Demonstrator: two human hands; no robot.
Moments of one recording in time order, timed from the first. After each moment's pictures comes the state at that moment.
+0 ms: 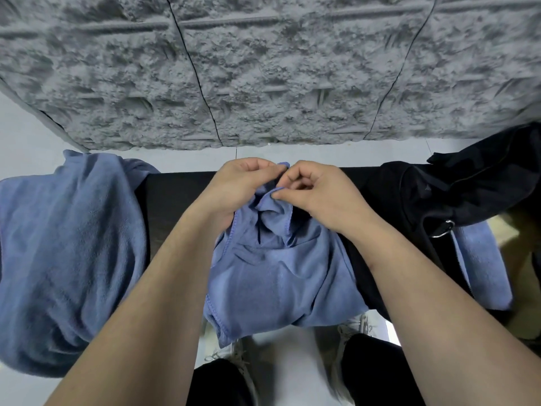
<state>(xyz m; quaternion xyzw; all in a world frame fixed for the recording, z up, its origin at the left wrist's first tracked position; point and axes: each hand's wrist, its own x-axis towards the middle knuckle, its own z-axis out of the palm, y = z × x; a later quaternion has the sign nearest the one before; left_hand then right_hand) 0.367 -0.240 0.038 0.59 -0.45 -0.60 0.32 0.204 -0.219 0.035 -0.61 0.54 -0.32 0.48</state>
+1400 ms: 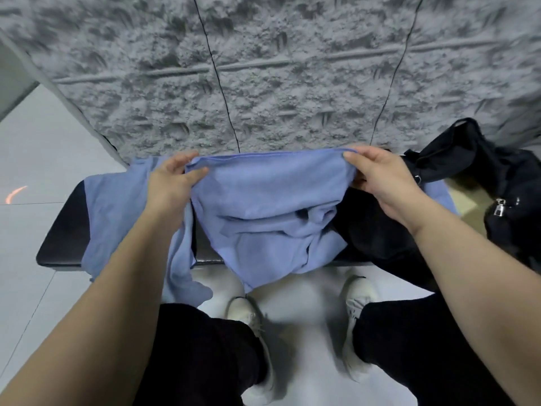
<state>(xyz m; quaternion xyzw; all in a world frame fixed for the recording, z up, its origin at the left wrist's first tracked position) 0.492 -0.154 0.075 0.65 -0.40 -0.41 0.50 0.142 -0.155 0.073 -0.44 0.56 -0.47 0.53</state>
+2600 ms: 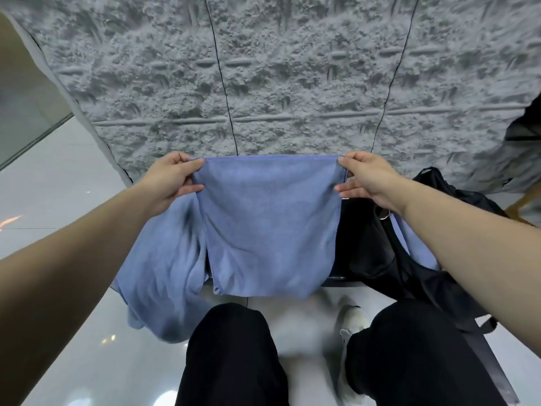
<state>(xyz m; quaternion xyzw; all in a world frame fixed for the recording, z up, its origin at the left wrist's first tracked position) 0.516 -0.151 0.177 0.62 -0.43 -0.47 0.46 0.153 -0.153 0.167 -0.45 0.60 -0.40 0.52</state>
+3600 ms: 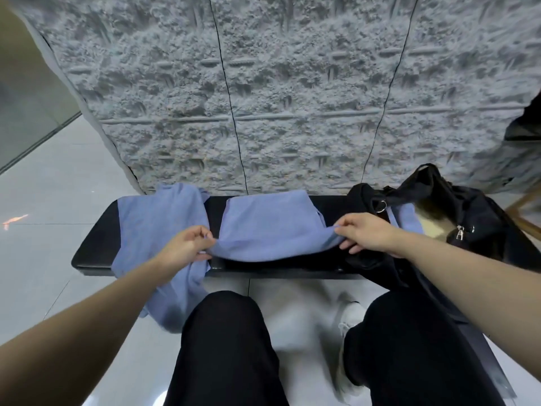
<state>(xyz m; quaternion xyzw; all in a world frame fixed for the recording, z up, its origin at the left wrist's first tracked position) 0.515 -0.047 0.081 0.64 -0.50 -0.50 0.30 0.136 -0.082 0.091 -0.61 0.62 -0.16 0.47</state>
